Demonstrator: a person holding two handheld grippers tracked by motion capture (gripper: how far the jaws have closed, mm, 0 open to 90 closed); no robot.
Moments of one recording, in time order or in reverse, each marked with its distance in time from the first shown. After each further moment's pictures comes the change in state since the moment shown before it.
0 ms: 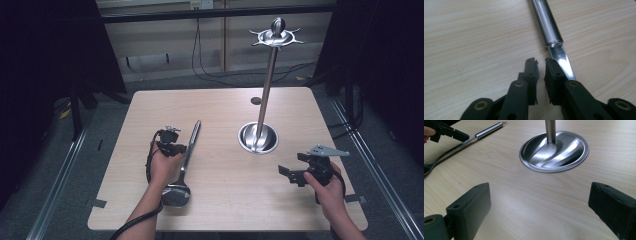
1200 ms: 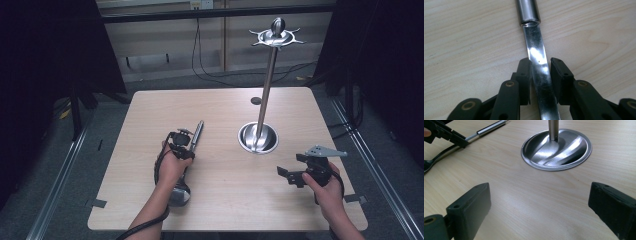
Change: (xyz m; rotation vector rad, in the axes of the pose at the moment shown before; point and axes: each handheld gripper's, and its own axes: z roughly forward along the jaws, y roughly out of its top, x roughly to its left) left arm -0.042 0.009 -0.001 0.193 0.068 0.041; right arm 0.004 0.000 0.002 0.016 0.001 -0.014
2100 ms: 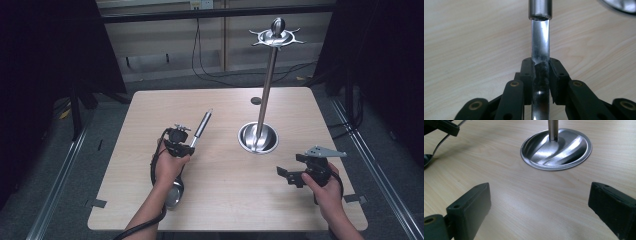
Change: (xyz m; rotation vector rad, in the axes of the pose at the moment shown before) left arm 0.001 0.001 -0.034 -0.169 -0.054 0.020; right arm -0.001 -0.002 0.003 -0.006 0.001 0.002
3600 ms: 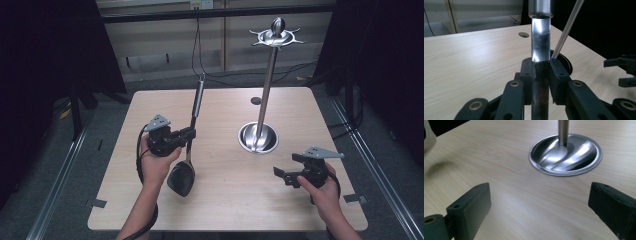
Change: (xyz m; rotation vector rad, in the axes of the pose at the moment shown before) left arm 0.000 -0.001 -0.070 -0.489 -0.268 0.019; right arm 0.008 0.001 0.004 -0.033 0.035 -0.021
